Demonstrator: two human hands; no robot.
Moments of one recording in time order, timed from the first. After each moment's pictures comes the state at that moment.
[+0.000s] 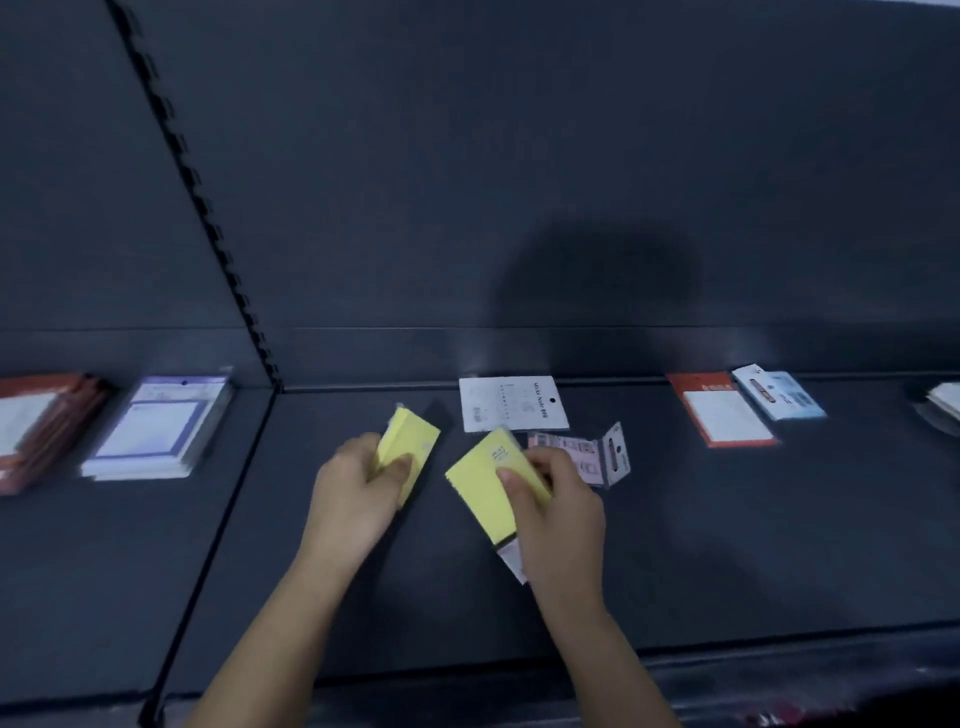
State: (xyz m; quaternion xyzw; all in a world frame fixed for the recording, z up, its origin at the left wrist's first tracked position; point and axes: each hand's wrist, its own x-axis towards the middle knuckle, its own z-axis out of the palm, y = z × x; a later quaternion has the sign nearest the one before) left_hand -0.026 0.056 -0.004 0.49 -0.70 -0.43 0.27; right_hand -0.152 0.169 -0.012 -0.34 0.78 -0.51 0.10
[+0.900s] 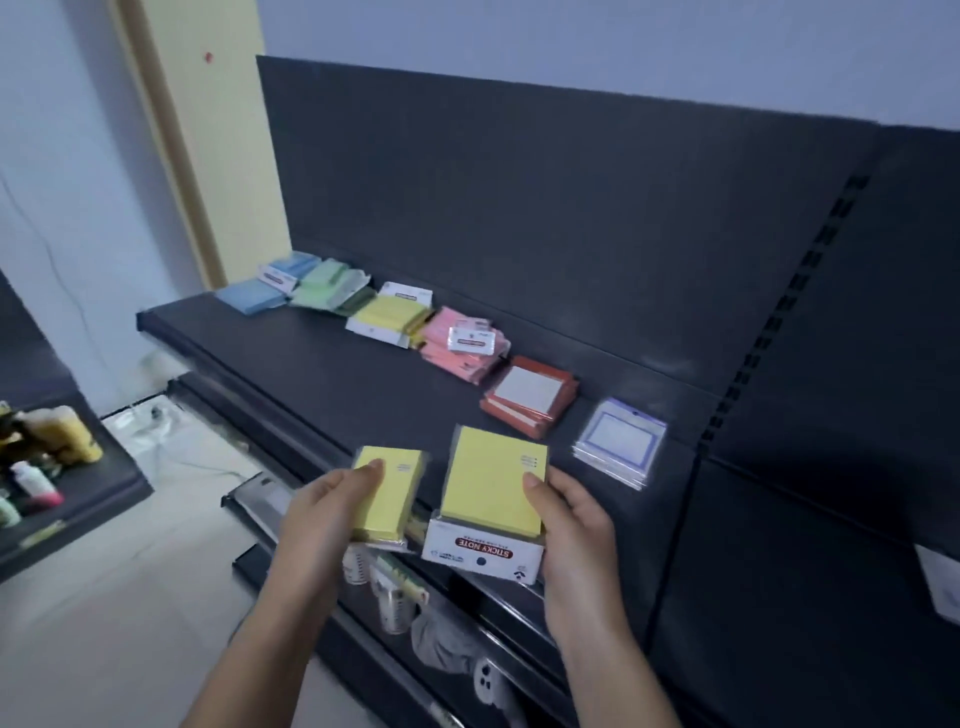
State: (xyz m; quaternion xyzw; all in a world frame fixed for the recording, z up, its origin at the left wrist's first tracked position) left_hand 0.361 0.065 0.029 0.60 -0.32 -0.46 0.57; right_hand 0.186 0.058 0.024 -0.31 0.49 -0.58 0.58
